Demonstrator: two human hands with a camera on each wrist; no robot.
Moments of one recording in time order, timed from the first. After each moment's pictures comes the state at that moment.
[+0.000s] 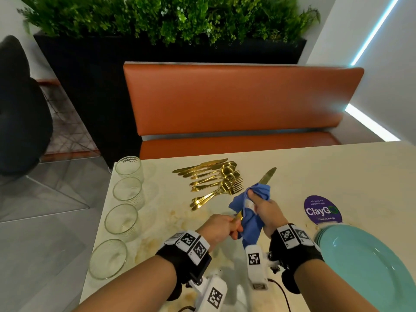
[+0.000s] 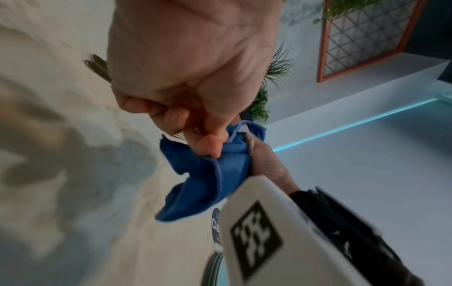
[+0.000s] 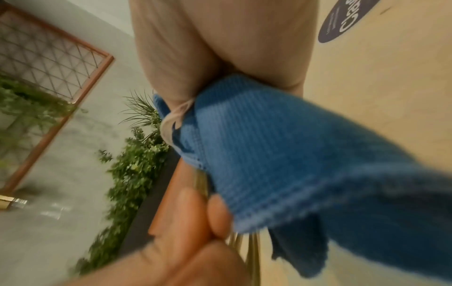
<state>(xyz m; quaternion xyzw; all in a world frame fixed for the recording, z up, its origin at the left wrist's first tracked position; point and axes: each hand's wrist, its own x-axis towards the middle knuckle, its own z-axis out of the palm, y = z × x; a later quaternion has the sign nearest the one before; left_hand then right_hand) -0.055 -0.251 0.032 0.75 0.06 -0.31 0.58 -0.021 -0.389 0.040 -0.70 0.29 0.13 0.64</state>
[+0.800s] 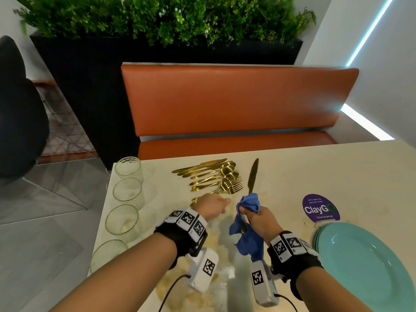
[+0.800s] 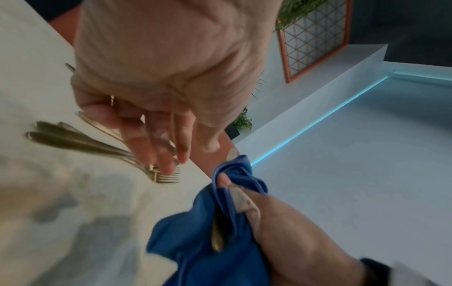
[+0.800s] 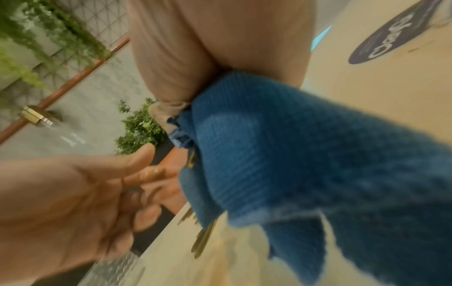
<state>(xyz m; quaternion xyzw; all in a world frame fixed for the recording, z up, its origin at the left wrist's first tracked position) -0.014 -0.232 0.041 0.83 0.07 -0.28 0.47 -0.041 -0.387 0.031 -0.84 0.18 0.18 0.48</state>
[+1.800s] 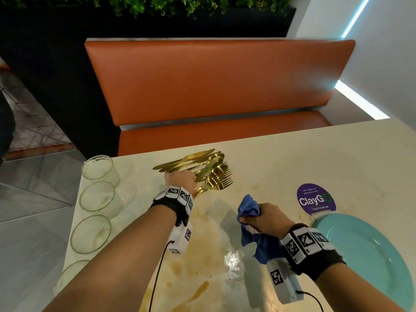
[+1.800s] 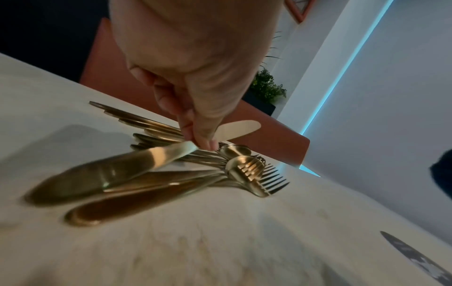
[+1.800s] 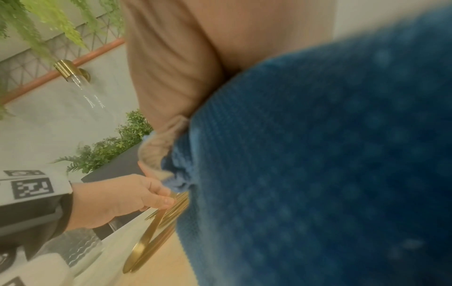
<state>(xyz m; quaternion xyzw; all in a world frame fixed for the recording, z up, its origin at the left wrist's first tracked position) 0.087 -0.217 -0.011 0.98 0.02 -0.19 0.08 -0.017 -0.426 0.037 -0.91 0.11 0.31 0.25</state>
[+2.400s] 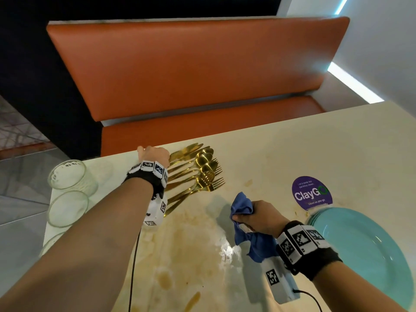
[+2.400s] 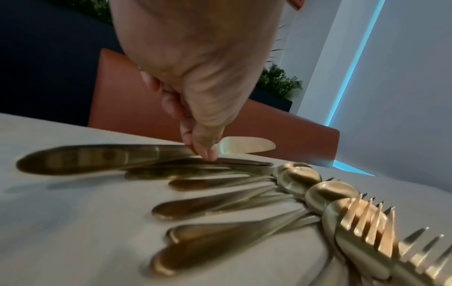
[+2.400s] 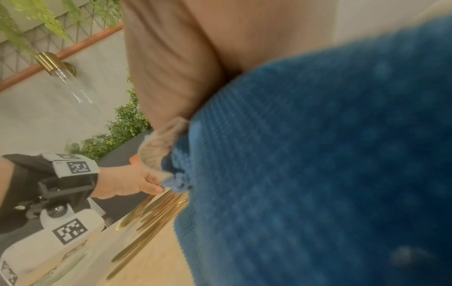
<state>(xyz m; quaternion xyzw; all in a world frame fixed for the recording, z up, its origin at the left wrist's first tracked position) 0.164 -0.191 -0.011 0.98 -0.01 -0.20 -0.07 0.001 -0.436 0.021 -0.89 0.11 0.33 0.28</state>
